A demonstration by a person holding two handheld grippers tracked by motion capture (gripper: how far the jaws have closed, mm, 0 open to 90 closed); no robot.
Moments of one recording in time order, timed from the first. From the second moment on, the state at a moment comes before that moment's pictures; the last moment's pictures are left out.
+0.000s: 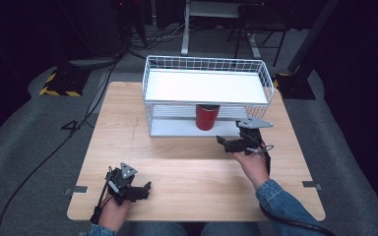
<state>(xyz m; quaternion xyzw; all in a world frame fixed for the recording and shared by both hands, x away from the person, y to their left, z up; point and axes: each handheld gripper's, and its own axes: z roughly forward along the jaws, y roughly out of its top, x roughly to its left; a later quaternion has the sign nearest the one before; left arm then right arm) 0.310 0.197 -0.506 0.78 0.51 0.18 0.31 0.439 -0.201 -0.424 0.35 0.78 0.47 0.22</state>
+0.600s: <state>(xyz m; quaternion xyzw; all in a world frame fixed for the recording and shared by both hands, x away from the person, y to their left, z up) 0.318 0.196 -0.506 0.79 0.50 0.18 0.31 0.377 -0.266 -0.418 0.37 0.78 0.47 0.19</state>
